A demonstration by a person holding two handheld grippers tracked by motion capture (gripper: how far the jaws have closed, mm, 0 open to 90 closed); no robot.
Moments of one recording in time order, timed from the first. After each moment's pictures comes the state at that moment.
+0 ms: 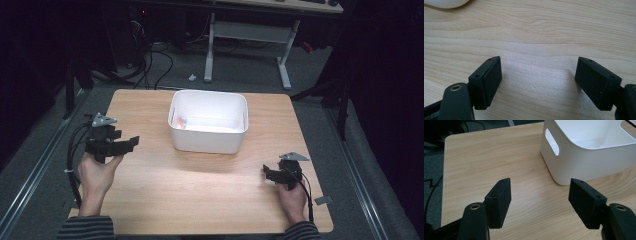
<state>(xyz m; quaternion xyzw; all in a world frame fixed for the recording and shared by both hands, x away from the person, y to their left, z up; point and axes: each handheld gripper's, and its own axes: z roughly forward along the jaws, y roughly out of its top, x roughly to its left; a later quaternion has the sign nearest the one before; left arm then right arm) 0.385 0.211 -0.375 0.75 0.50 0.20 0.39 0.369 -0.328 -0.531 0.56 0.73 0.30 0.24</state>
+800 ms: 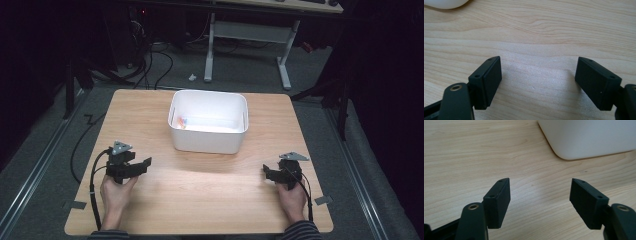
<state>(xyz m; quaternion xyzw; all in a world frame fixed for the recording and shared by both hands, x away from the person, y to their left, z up) 0.376 0.190 -0.477 0.75 0.51 0.20 0.38 0.370 -0.327 -0.531 0.57 0.73 0.30 0.25</state>
